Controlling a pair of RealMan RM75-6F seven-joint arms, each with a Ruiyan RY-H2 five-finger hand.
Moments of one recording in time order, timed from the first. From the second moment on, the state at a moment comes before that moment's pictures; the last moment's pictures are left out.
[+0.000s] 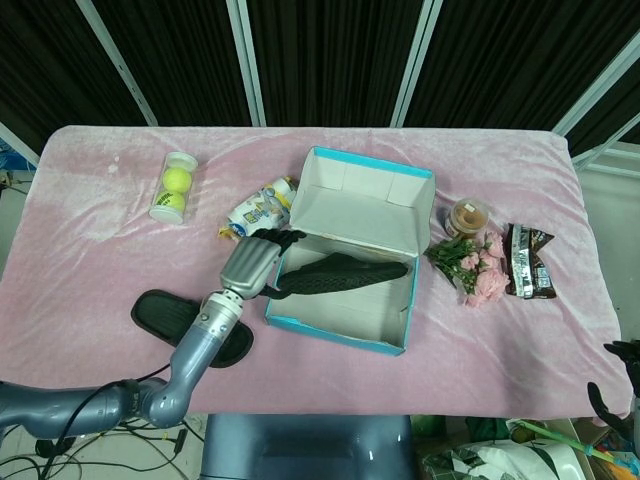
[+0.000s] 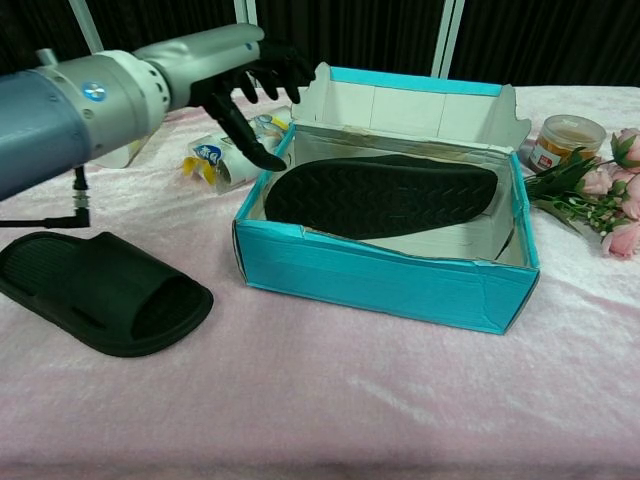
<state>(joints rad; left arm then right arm) -0.90 -1.65 -0.31 -1.61 0.93 1.03 0.50 -0.15 -1.20 0.05 -1.43 -1.57 1.75 0.14</state>
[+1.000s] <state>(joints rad) -1.09 -2.06 -0.33 -1.07 0.91 0.95 0.45 -0.17 -1.20 0.05 -1.41 -1.54 1.75 0.17</state>
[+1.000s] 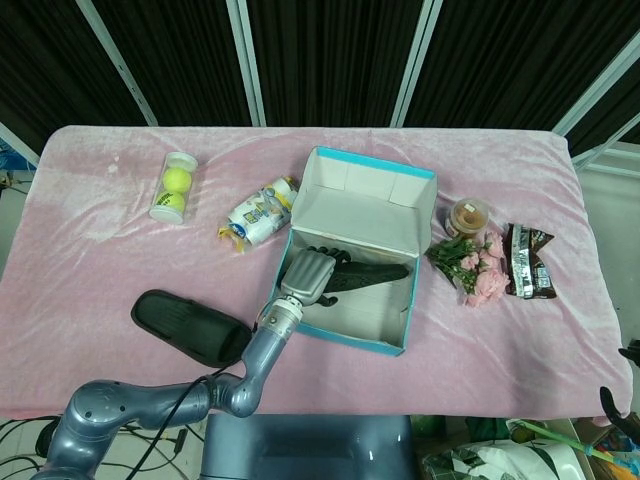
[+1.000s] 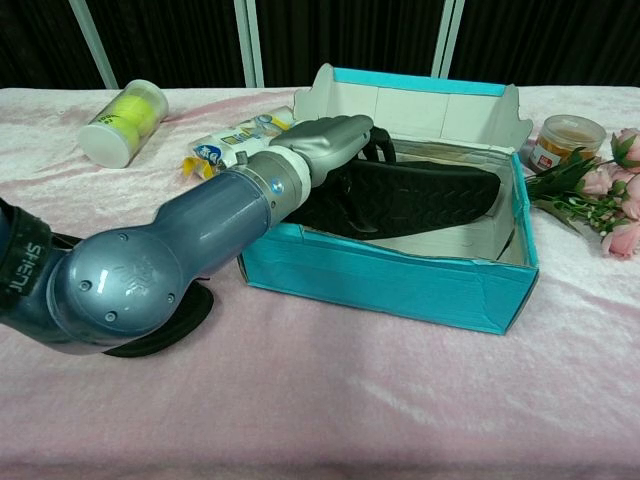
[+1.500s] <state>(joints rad) -1.02 -2.04 -0.32 -1.08 1.12 1.04 0.17 -0.16 -1.20 0.06 -1.42 -1.55 1.74 0.16</state>
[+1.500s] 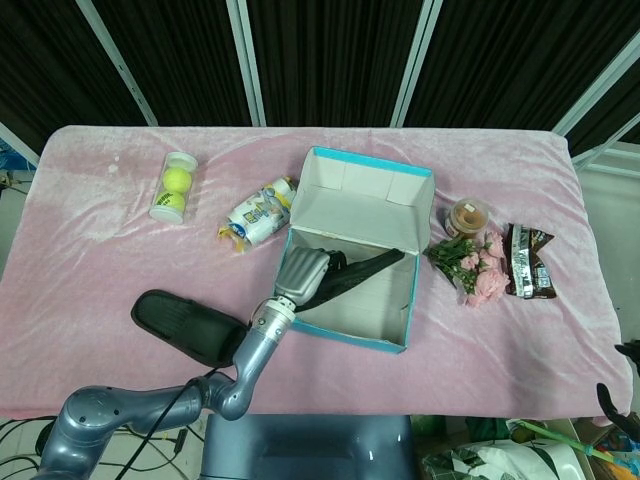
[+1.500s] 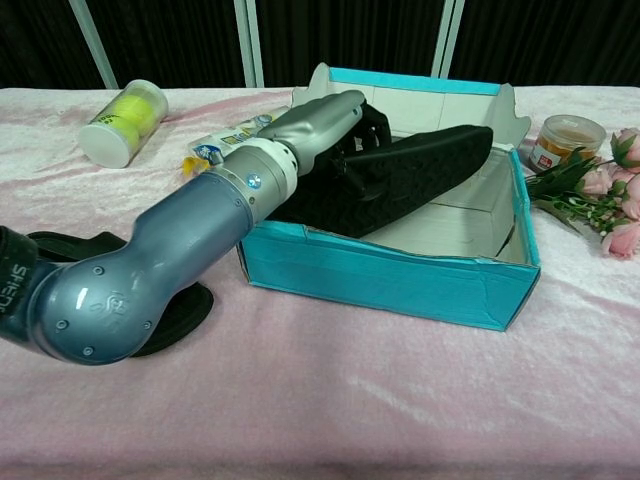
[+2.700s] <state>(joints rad) -0.58 -1.54 -0.26 -1.44 1.12 1.39 0.38 -0.10 -1.19 0.07 -1.43 -1.57 1.68 0.15</state>
